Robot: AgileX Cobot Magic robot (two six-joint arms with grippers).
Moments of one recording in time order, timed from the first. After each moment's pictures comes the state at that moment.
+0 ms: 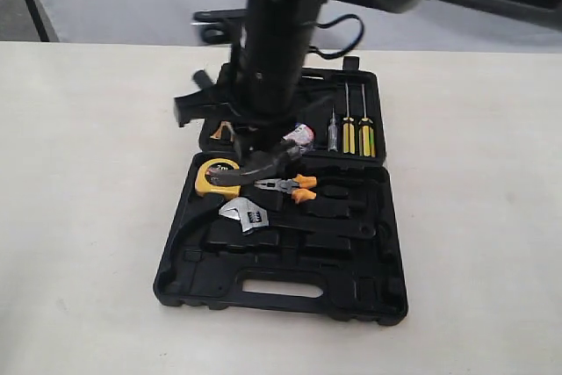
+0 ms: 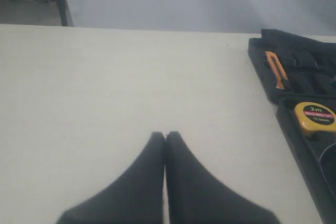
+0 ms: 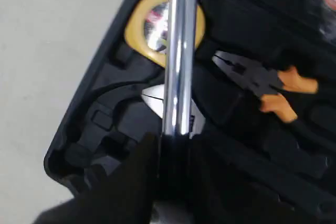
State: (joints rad) left arm -0.40 1.30 -0.96 0.82 0.66 -0.60; right arm 0.59 2.00 -1.70 0.11 1.13 0.28
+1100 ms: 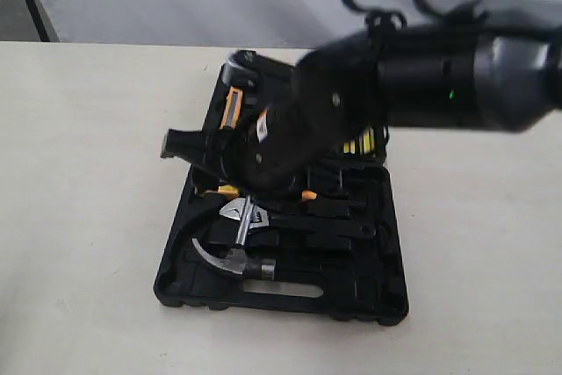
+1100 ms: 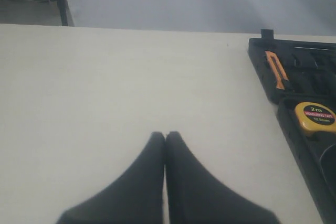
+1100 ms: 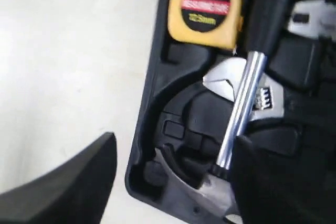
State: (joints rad) left arm -0.40 1.30 -0.96 0.82 0.66 -0.60; right arm 0.70 1.75 -1.20 0.11 0.54 0.65
